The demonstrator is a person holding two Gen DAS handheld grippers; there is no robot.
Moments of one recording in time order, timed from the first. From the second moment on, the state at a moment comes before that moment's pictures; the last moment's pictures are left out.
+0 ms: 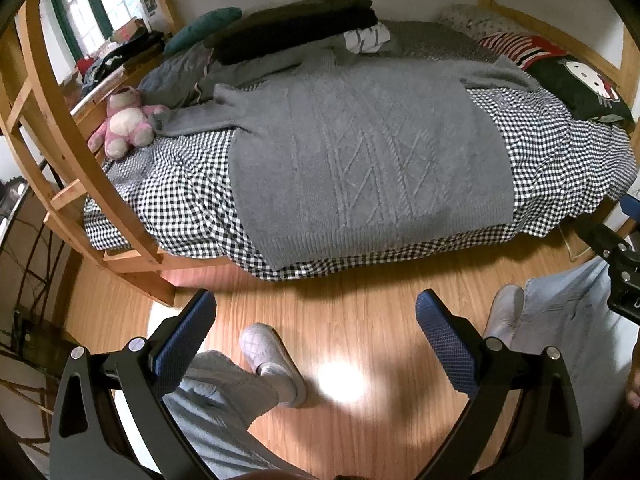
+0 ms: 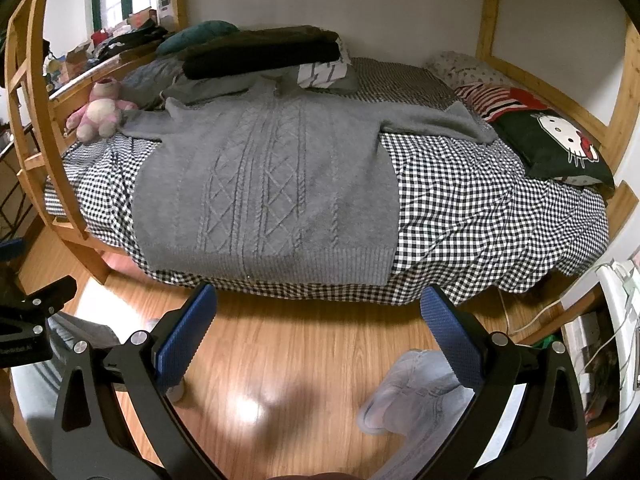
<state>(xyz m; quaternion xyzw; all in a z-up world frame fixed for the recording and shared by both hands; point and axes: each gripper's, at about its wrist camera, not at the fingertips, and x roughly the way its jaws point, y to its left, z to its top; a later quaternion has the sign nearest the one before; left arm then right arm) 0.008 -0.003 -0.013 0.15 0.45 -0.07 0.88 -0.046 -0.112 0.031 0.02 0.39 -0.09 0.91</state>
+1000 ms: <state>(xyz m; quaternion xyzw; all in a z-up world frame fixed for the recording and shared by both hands) 0.108 -0.036 -0.024 0.14 0.47 -0.05 0.87 0.064 -0.155 0.021 0.02 0.41 -0.08 0.91</state>
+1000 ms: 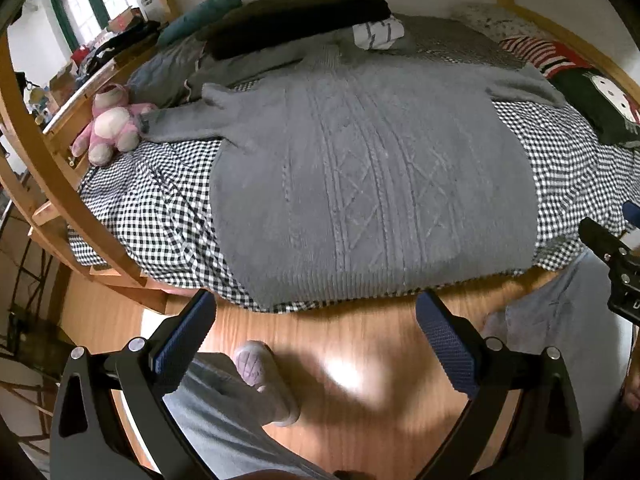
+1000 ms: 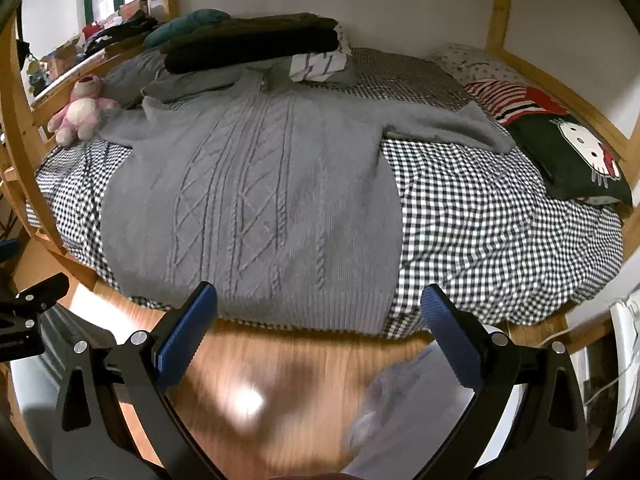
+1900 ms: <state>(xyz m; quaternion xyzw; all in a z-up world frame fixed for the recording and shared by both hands) 0.404 0.099 -0.084 -0.07 0.47 0.03 0.88 0.287 -0.072 -0.011 -0.09 0.39 0.02 0.92</state>
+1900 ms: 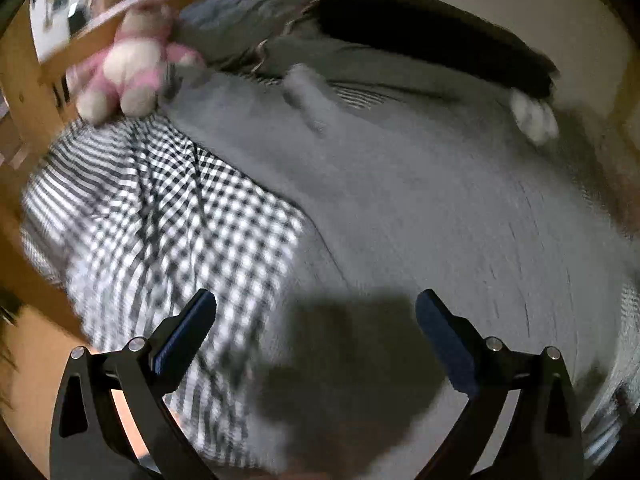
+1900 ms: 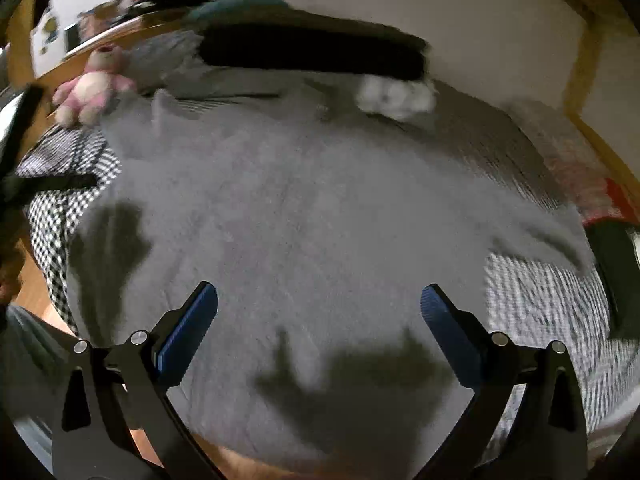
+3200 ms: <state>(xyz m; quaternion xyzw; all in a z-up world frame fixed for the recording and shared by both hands) 0.707 0.387 -0.128 -0.35 0.36 -0.02 0.86 0.514 0.332 -0.088 -0.38 0.20 0.21 0.88</state>
